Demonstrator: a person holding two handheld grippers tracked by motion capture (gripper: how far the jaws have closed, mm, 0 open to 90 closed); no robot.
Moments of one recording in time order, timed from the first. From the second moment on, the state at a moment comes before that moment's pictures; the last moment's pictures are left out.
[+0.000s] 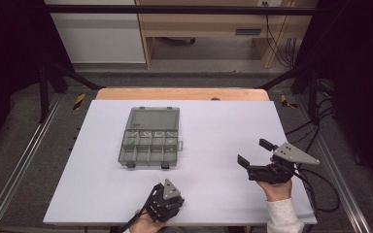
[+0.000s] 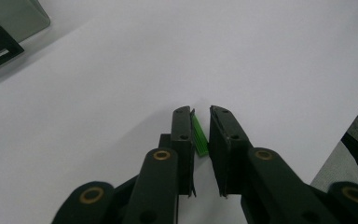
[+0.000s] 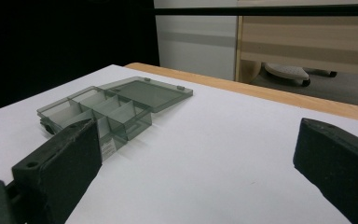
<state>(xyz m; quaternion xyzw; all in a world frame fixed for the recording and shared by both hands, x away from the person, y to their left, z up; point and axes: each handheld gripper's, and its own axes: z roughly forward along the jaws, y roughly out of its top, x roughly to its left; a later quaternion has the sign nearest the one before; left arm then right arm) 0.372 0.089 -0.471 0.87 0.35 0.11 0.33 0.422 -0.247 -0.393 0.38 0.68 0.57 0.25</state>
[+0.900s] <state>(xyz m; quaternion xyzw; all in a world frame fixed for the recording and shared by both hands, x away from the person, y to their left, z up) 0.381 0.109 -0.444 0.86 0.34 0.12 0.36 0.422 -0.246 -0.393 0.38 0.69 0.57 0.25</state>
